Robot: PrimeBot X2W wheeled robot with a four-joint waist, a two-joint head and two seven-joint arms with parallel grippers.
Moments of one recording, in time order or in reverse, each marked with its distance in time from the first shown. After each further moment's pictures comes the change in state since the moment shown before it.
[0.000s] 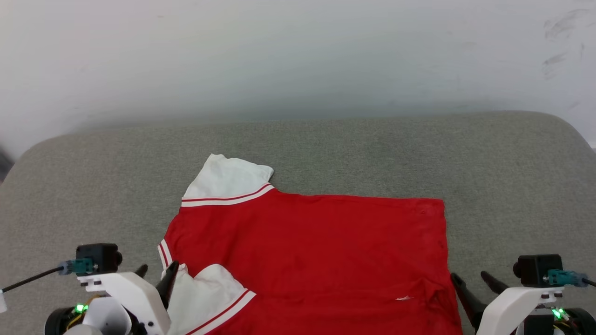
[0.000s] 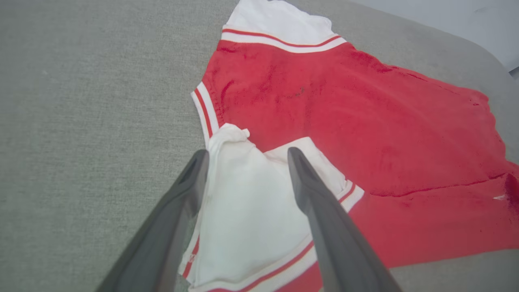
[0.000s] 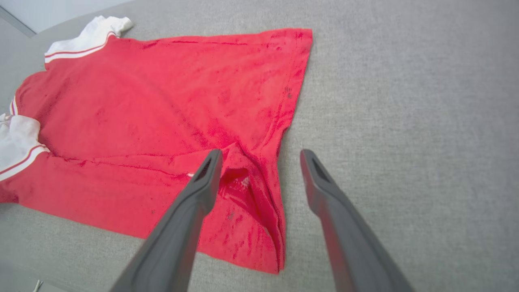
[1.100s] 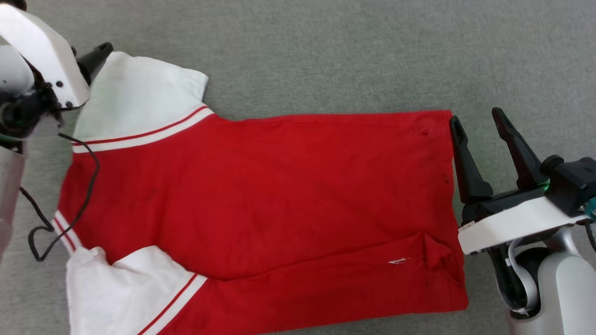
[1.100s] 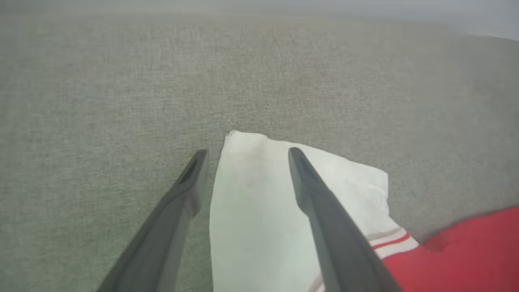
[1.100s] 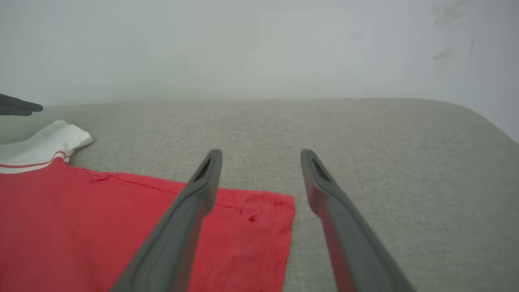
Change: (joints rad) left arm -0.916 0.041 0.002 0.443 -0.021 -0.200 0.361; right arm -0.304 0.104 0.029 -0.192 -0.190 0.000 -0.389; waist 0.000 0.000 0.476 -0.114
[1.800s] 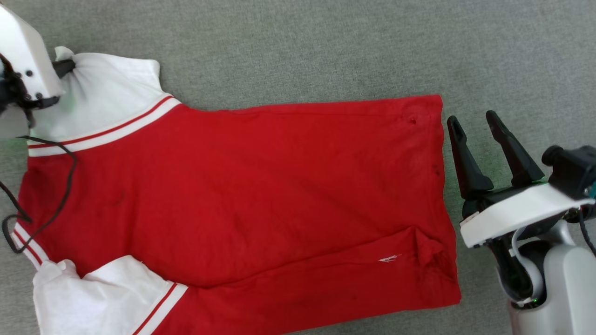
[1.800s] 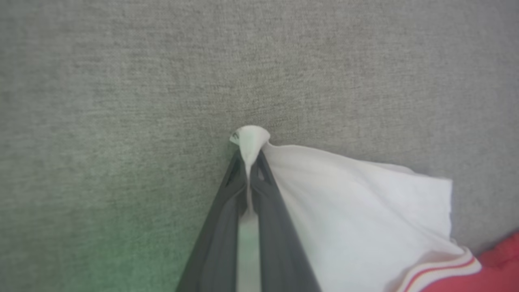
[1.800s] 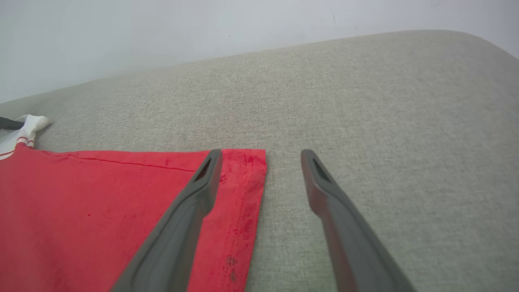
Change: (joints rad) left arm -0.069 0.036 -0.031 0.110 -0.044 0.025 0.213; right arm -0.030 0.001 -0.014 0.051 0.116 0.000 0.062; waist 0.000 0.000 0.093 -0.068
